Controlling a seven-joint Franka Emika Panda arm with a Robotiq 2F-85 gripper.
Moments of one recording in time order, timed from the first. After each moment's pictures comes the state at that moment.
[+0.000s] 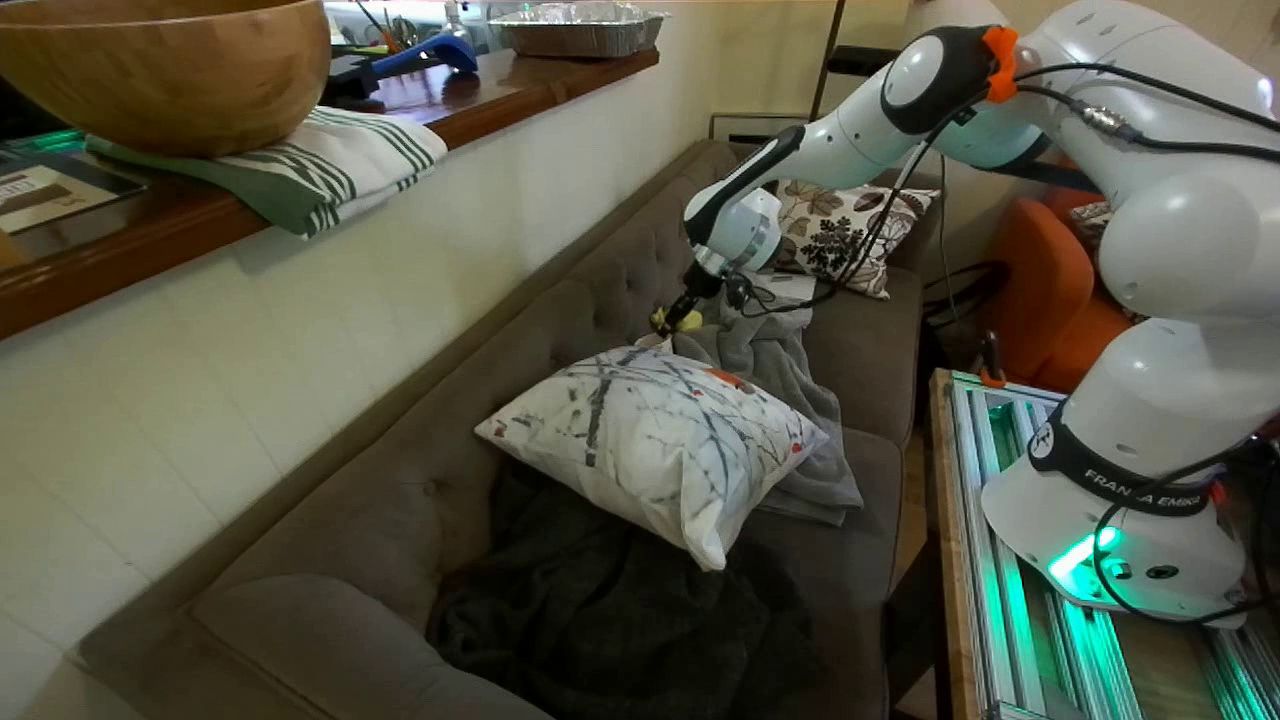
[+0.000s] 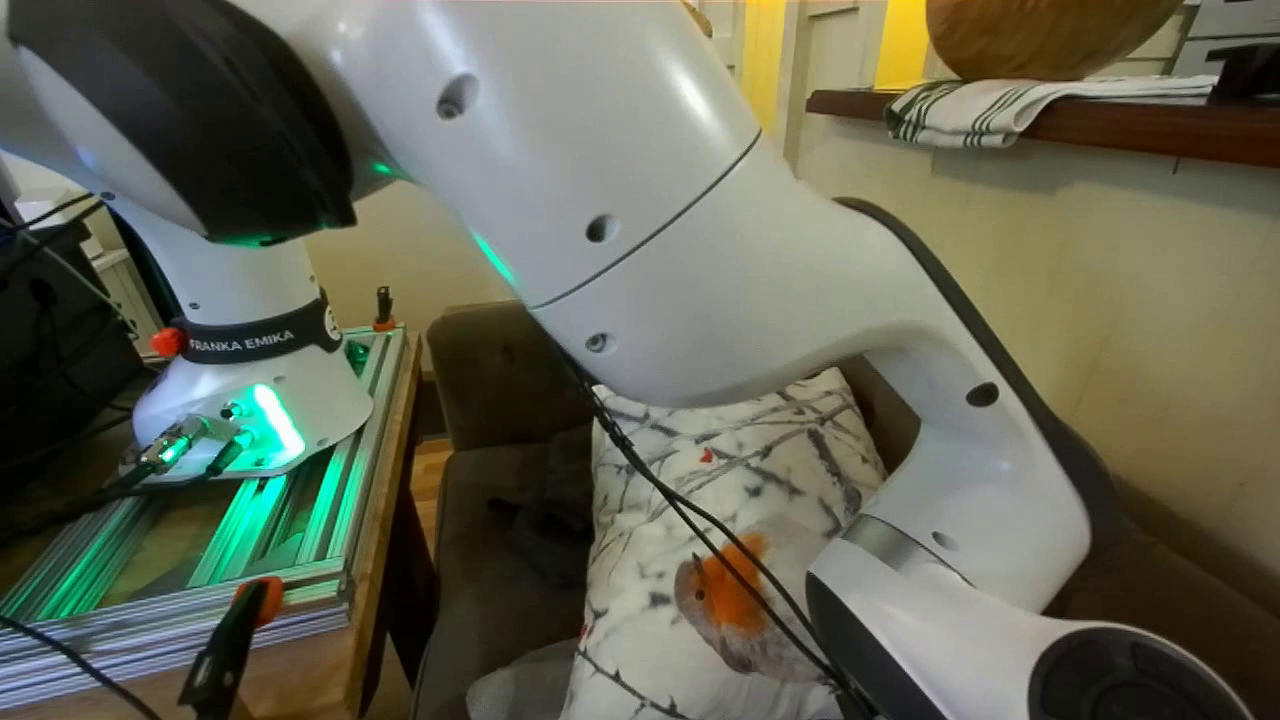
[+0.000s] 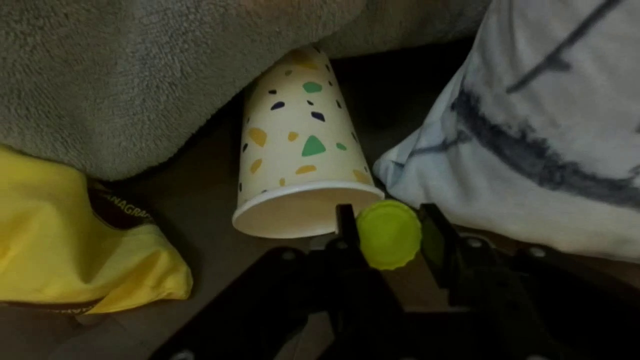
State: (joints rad) arm -1.06 1.29 0.39 -1.36 0.30 2.66 -1.13
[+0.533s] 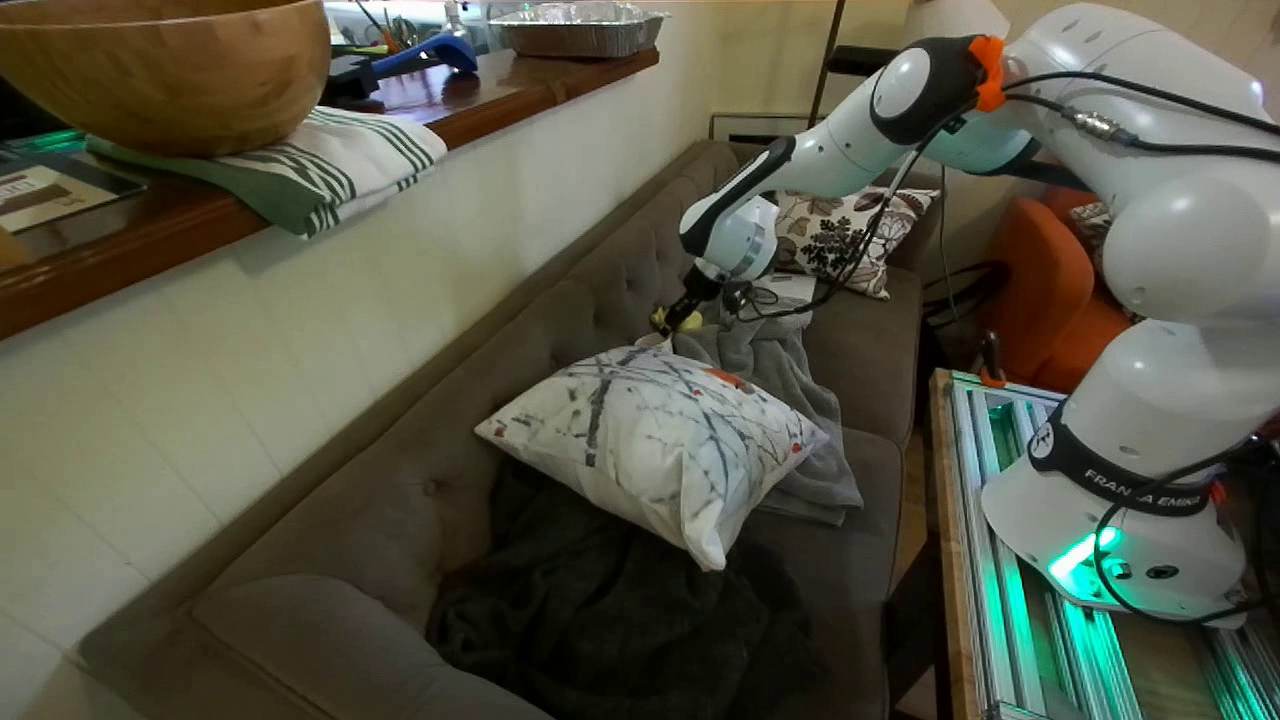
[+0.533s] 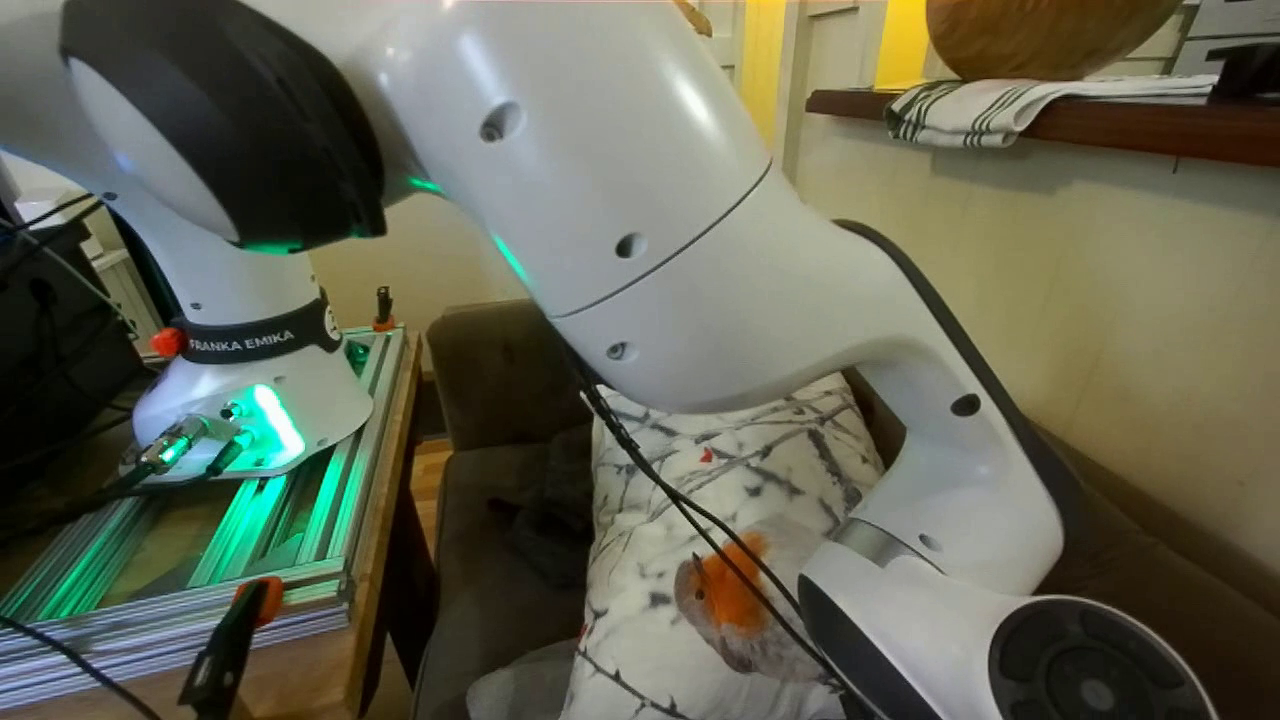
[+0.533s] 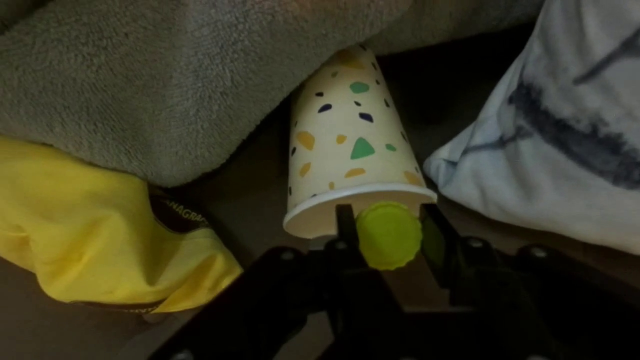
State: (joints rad) arm -1.02 1.31 0.35 -1.35 0.30 2.78 -1.04
